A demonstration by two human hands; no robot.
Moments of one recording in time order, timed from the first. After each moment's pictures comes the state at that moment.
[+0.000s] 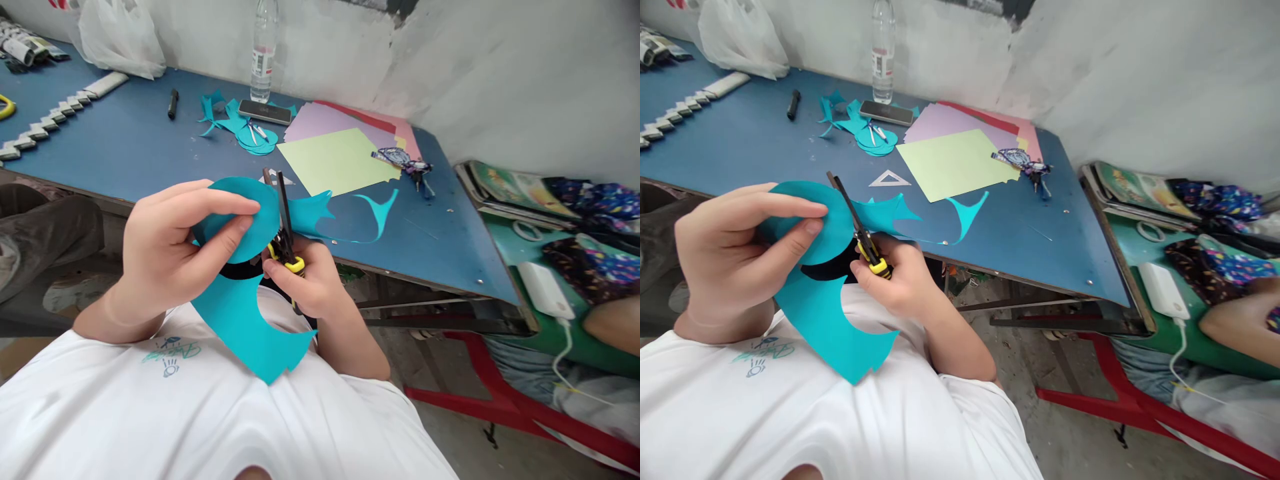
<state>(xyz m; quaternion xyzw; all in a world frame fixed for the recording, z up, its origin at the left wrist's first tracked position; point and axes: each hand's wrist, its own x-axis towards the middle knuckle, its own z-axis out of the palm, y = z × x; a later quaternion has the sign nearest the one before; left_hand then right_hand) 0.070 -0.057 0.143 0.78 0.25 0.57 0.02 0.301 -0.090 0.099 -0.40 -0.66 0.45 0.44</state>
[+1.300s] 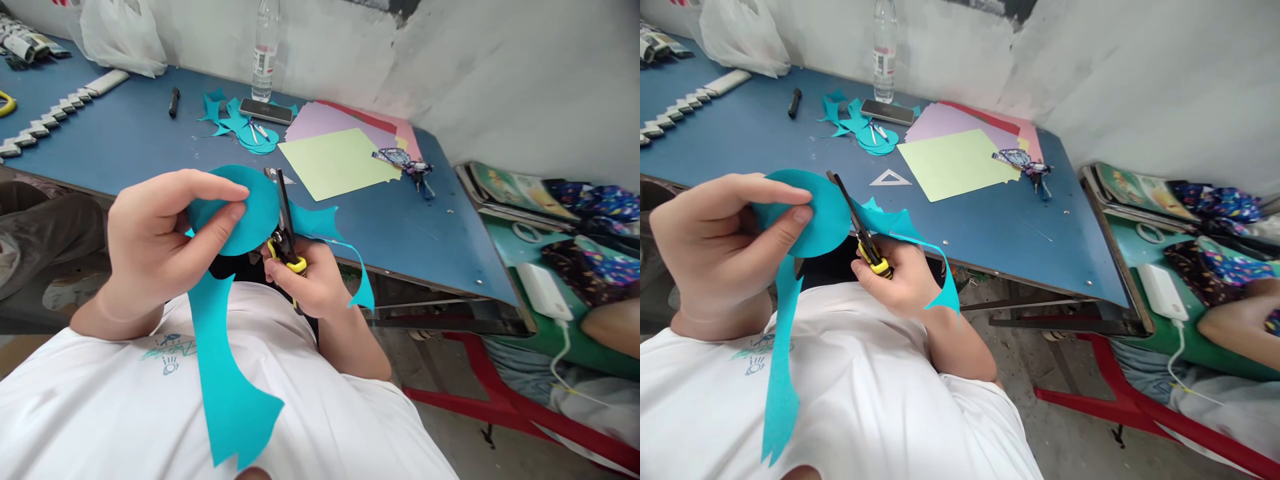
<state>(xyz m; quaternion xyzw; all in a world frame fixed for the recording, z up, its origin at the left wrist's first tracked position) 0.063 -0.052 0.134 0.74 0.27 0.61 0.00 0.306 -0.090 0.095 -0.41 -0.67 0.46 0.42</state>
